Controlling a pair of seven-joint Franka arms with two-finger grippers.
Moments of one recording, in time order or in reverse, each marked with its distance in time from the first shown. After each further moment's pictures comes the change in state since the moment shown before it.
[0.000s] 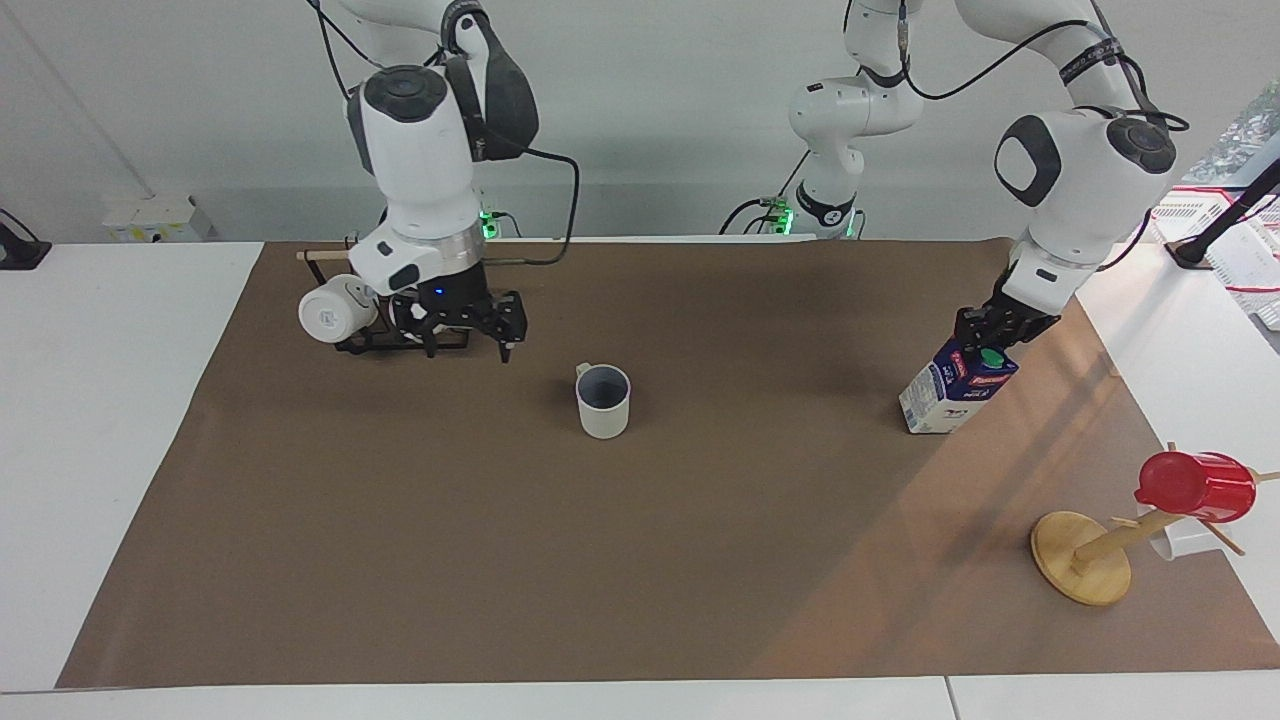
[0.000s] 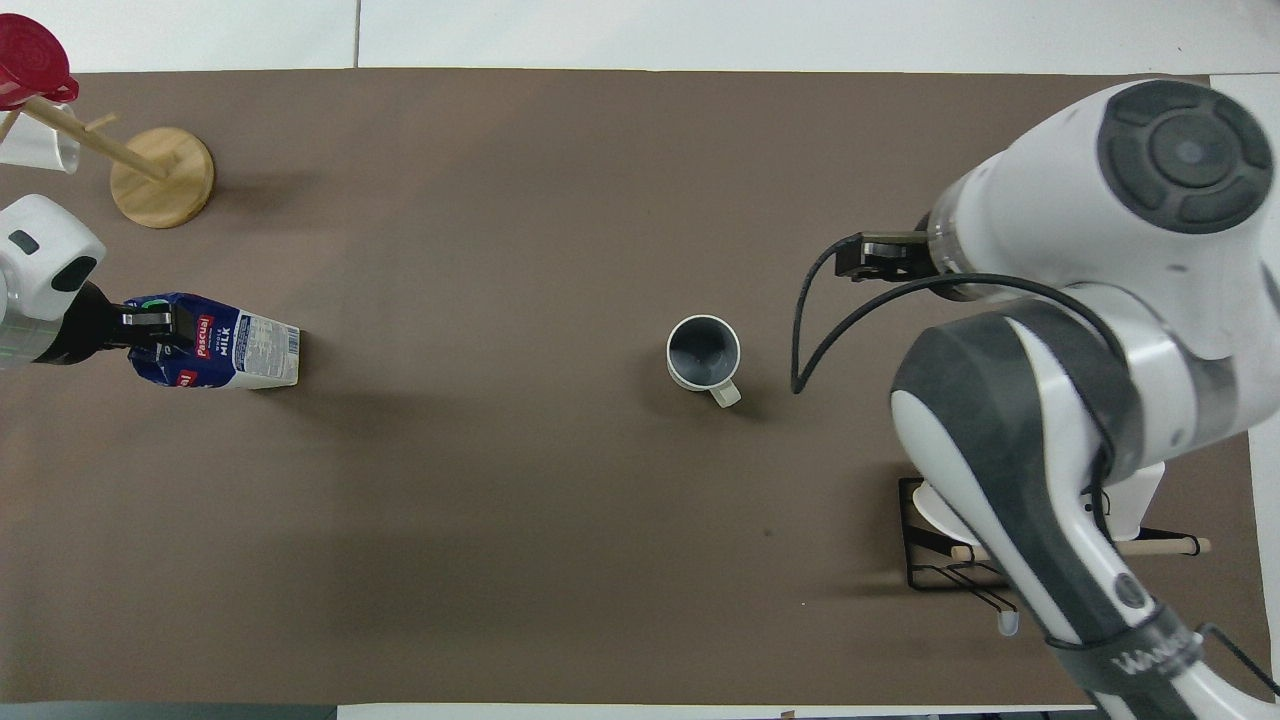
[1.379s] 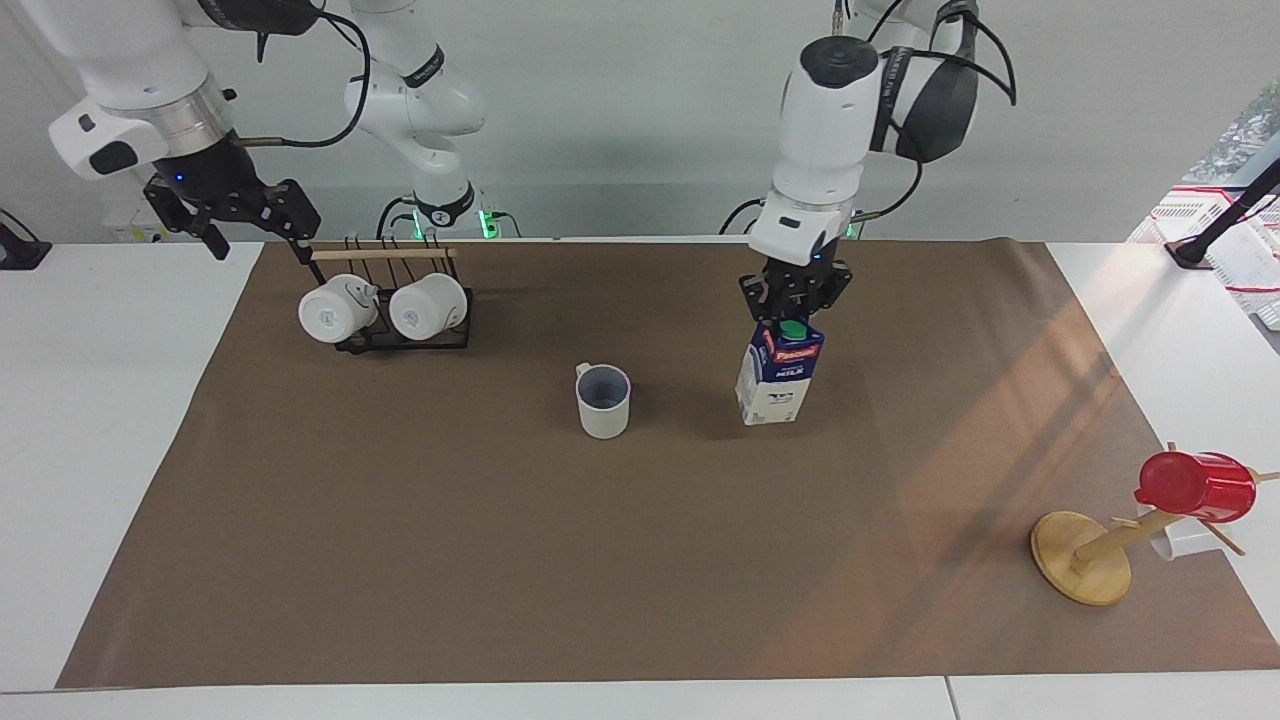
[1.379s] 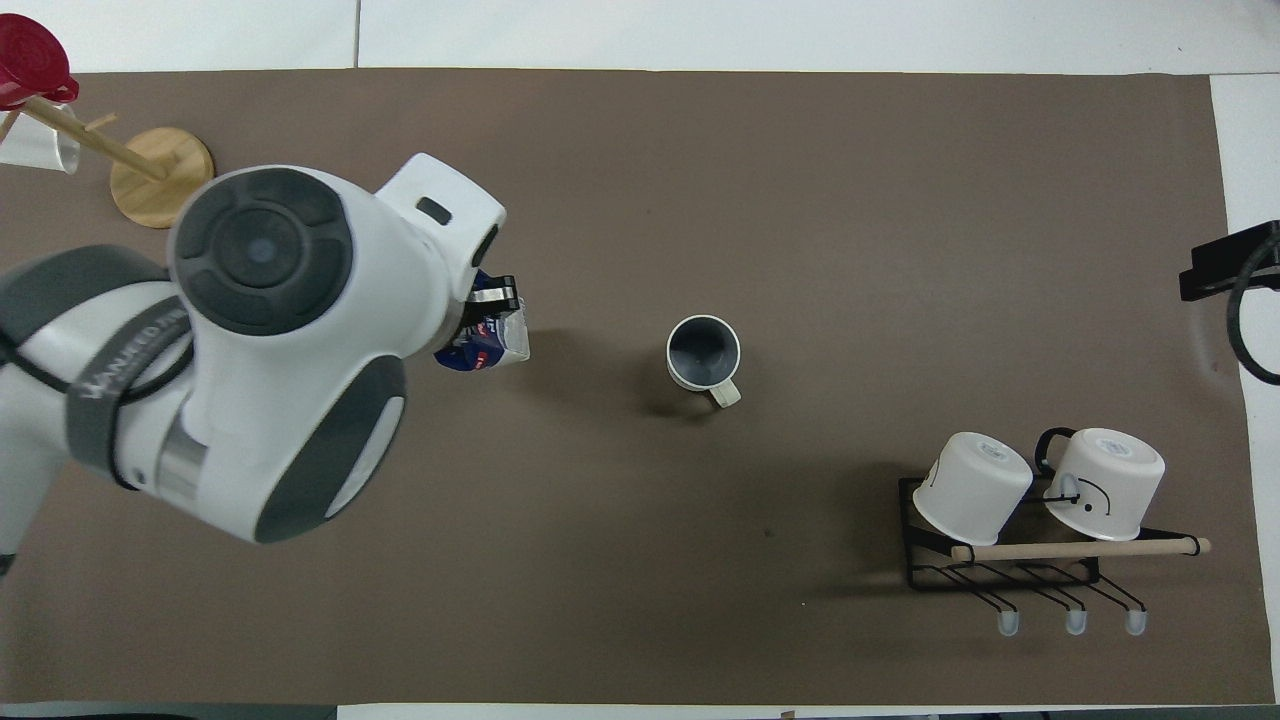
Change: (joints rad) left arm -0.582 0.144 -0.032 0.305 0.157 -0.156 -0.760; right arm -0.296 -0.031 0.020 0.276 0.032 -0.376 -0.358
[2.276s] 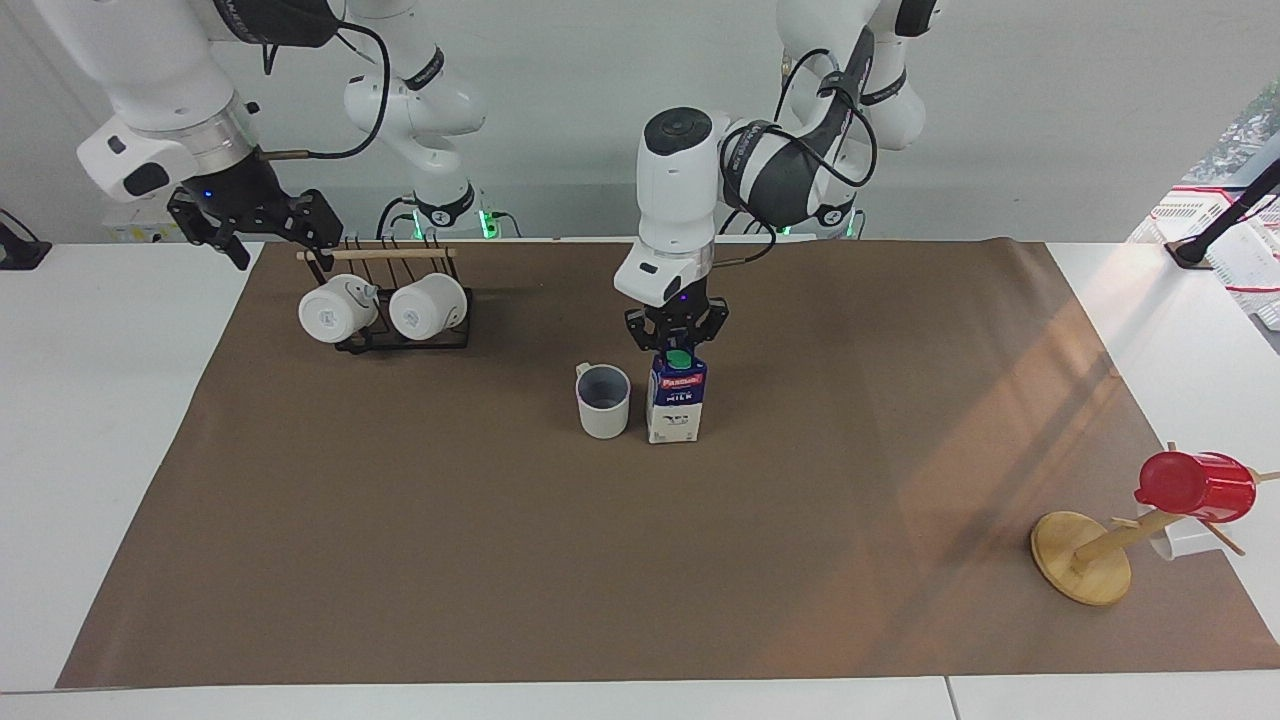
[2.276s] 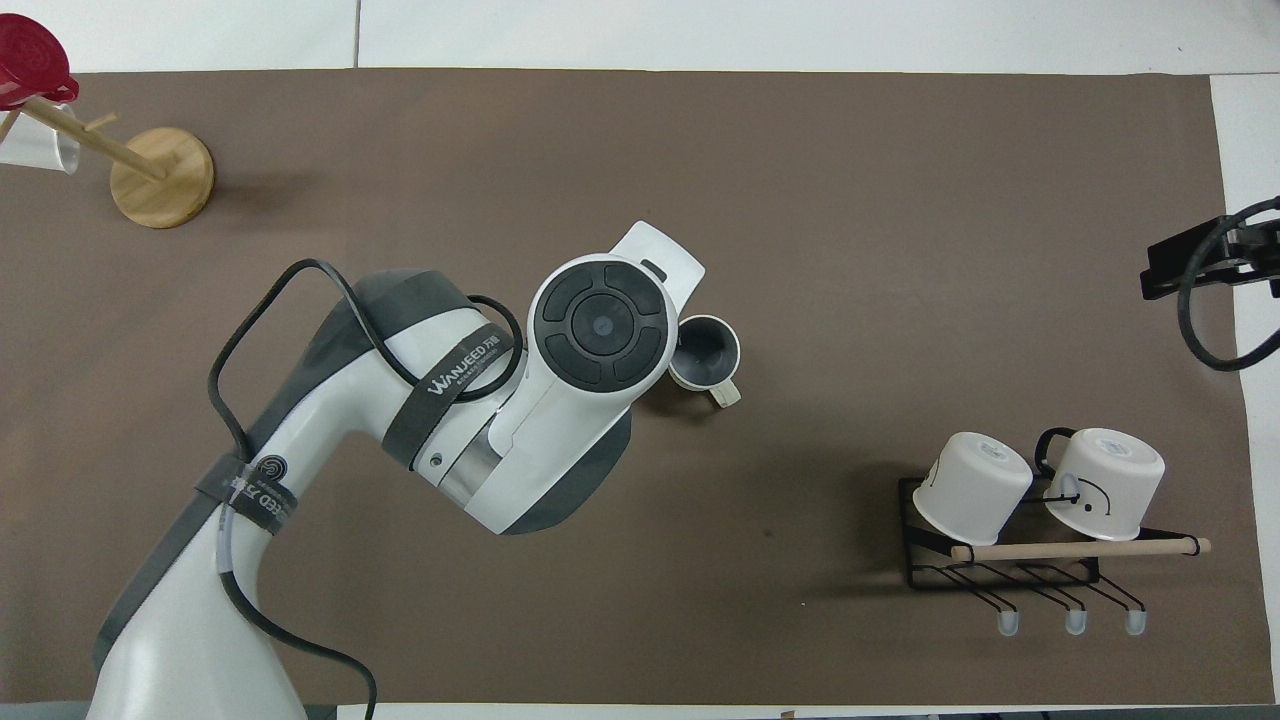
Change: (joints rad) left arm -0.162 0.170 0.001 0.053 0.015 0.120 -0.125; right arm 0.024 0.036 0.014 0.031 0.000 -0.036 -0.002
